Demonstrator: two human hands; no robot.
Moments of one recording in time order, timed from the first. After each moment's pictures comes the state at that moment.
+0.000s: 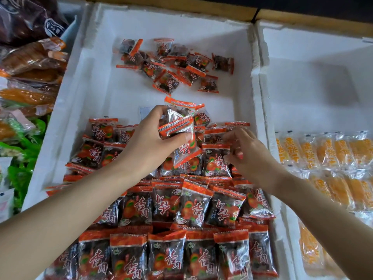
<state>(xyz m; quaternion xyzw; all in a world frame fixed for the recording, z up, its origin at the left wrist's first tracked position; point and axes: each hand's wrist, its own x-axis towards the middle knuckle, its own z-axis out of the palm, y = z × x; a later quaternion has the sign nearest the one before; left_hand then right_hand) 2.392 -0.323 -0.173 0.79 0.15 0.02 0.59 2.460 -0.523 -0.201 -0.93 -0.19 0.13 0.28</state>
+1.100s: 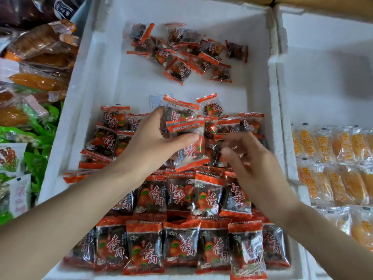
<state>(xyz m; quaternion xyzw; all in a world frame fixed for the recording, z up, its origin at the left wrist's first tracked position) 2.371 -0.309 -0.182 0.74 0.14 0.00 0.65 2.401 -0.500 -0.191 -0.88 -0.21 0.08 0.42</state>
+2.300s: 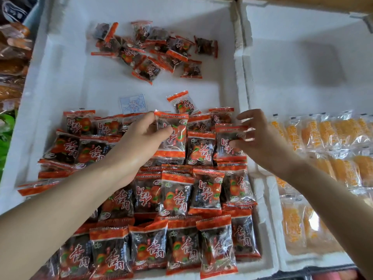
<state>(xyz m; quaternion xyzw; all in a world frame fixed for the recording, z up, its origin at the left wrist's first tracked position) 2.396 -0.342 -0.189 0.73 0.21 -0.10 0.64 2.466 -0.566 -0.193 -0.91 -0.12 0.13 0.38</state>
